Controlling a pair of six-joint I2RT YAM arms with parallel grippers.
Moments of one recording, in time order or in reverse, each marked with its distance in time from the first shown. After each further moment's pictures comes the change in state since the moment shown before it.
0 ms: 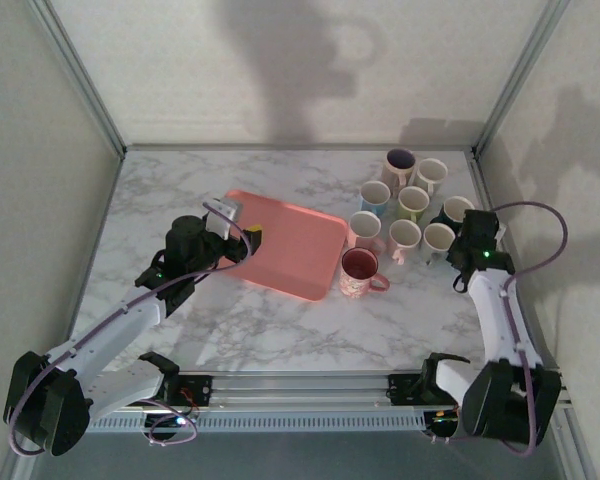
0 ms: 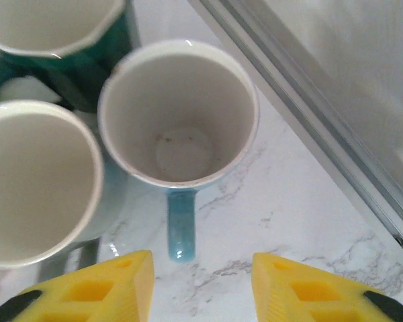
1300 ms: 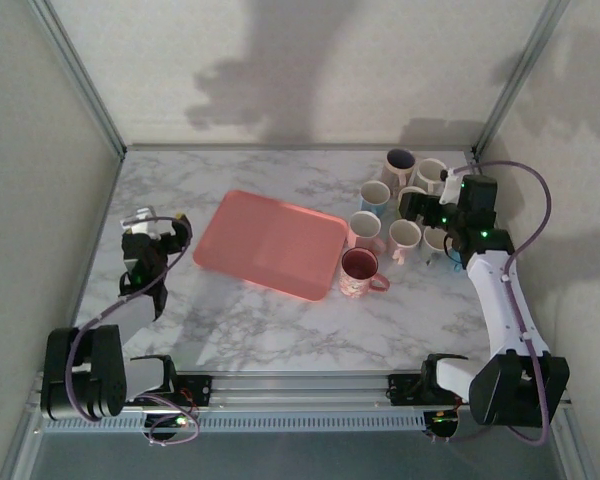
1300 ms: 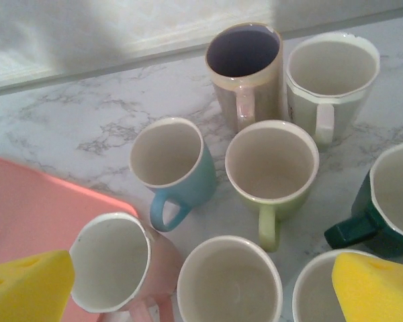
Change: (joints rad) left arm 0.539 0.192 -0.328 0.614 -0.154 -0.153; right arm 0.108 0.126 0.200 0.225 -0.539 -0.187
